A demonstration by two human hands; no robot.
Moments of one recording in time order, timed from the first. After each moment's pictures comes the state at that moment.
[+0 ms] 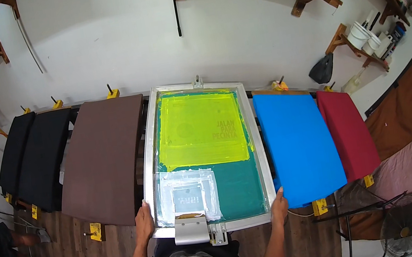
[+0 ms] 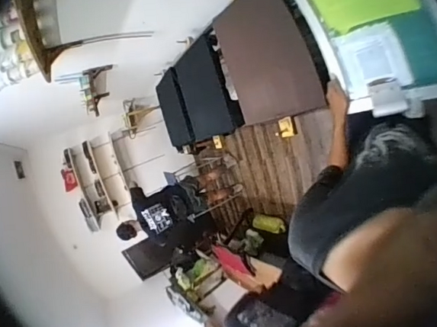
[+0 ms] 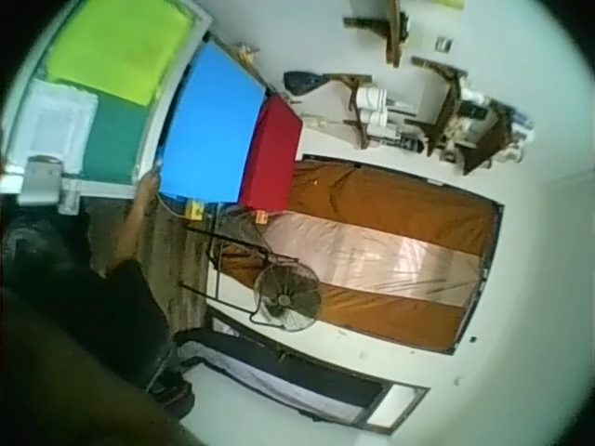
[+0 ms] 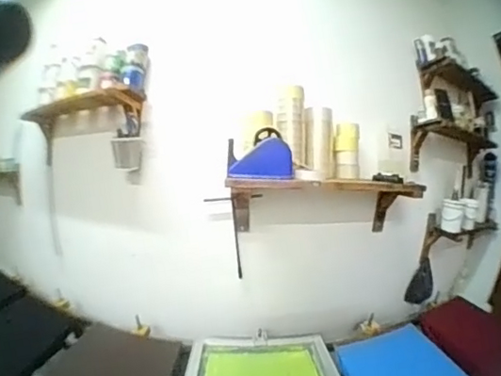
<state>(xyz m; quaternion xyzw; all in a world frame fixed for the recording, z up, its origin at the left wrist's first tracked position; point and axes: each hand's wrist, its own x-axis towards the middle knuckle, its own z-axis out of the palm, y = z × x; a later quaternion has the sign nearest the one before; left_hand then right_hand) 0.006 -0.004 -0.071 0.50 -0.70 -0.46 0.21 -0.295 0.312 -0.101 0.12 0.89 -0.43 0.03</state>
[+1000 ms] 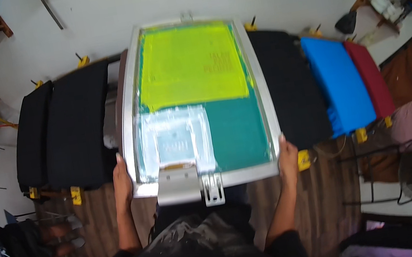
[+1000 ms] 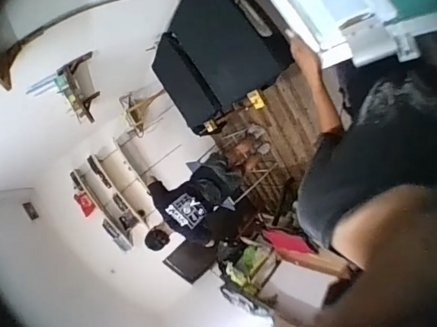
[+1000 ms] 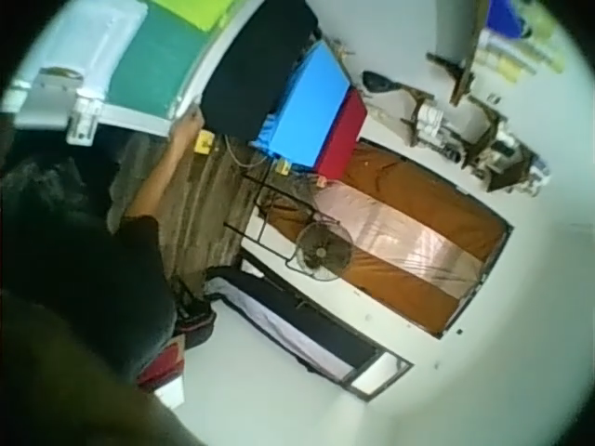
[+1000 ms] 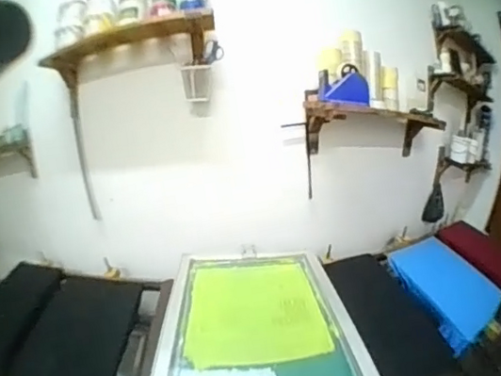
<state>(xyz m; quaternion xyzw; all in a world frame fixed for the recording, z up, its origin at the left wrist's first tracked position) 0.265 -0.258 -0.009 0.42 -0.67 -0.57 0.24 -0.034 0.107 -0.060 0.00 0.82 -0.56 0.06</state>
